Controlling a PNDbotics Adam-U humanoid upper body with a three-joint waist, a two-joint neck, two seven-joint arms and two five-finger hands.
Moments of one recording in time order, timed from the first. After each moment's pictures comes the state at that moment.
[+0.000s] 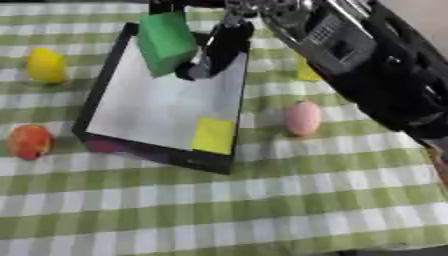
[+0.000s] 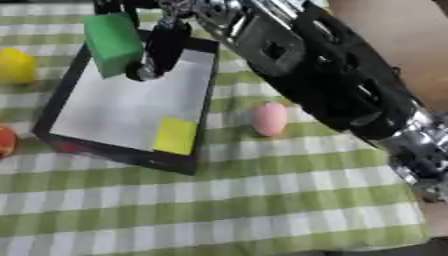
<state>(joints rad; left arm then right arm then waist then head) -0.29 0.48 0.07 -1.77 0.31 0.00 0.53 -1.07 -0.51 0.56 -1.67 0.54 0.29 0.67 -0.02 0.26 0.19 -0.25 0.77</state>
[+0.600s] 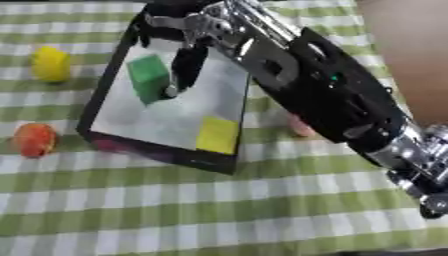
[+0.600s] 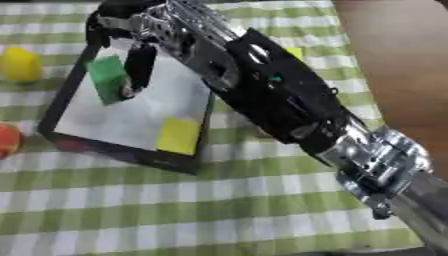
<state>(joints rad) -0.27 0.49 0.08 -1.77 0.31 0.00 0.53 -1.09 -0.30 0.56 -1.35 0.73 0.17 0.64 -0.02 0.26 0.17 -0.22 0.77</state>
